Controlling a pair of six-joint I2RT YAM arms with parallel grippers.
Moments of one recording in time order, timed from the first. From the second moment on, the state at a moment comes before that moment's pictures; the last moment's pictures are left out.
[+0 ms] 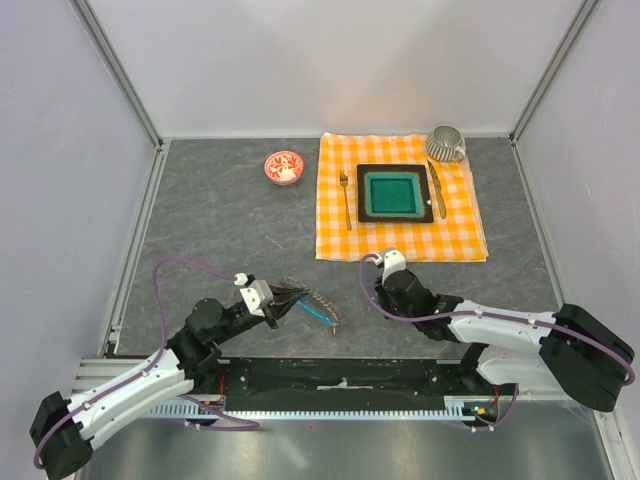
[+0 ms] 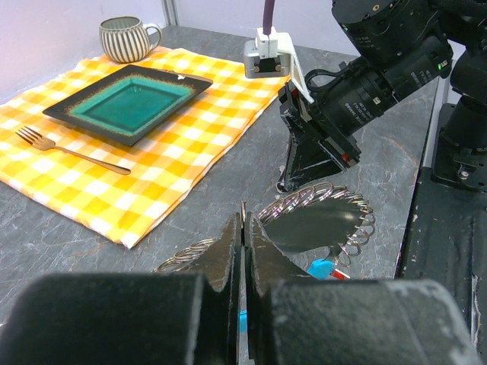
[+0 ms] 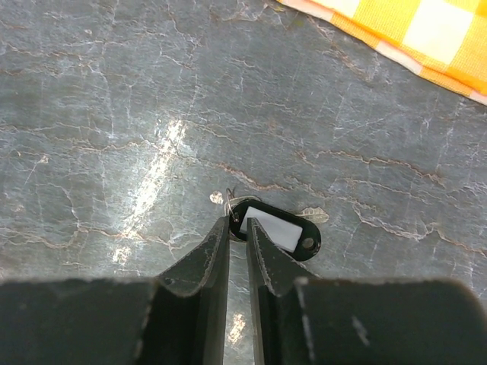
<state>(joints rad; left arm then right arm) -0.86 0.42 0.07 0.45 0.22 0.03 0.90 1.16 0.35 0.06 0.28 0.36</state>
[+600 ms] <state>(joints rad) -0.86 0.42 0.07 0.45 0.22 0.03 0.91 1.13 0.38 0.02 0.29 0.36</state>
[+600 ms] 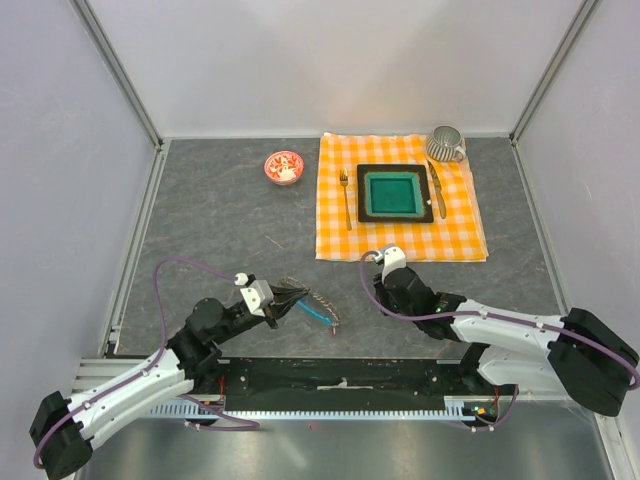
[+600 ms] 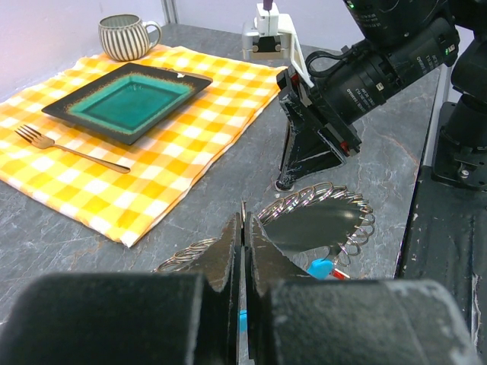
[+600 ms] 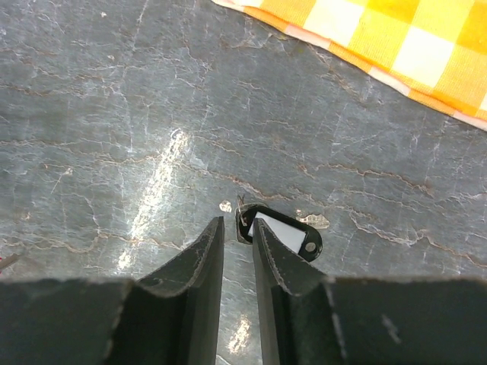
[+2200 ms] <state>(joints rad) -0.86 0.43 0.07 0.45 0.22 0.03 0.91 1.23 0.40 0.06 0.32 0.33</state>
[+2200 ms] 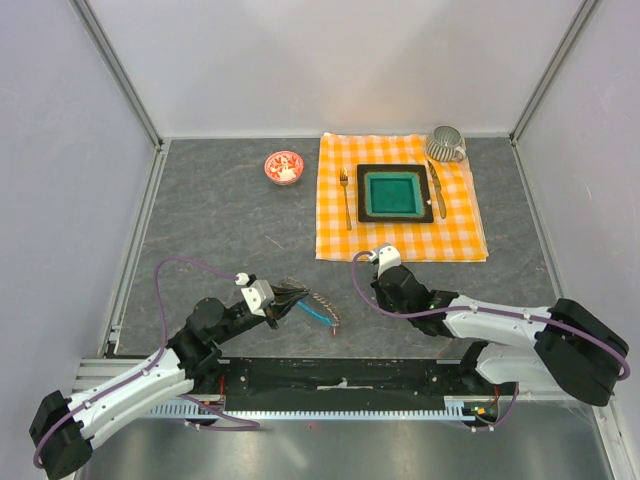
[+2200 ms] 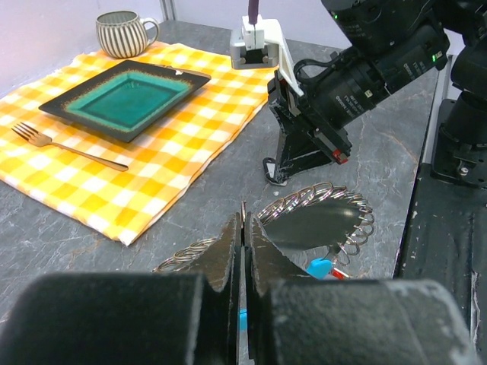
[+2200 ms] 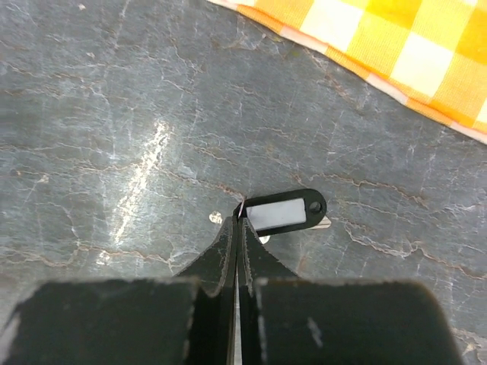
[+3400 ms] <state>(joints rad) -0.86 0.81 0.15 0.64 0.59 0.28 0.93 1.09 1.05 -0.78 -0.19 -0.43</state>
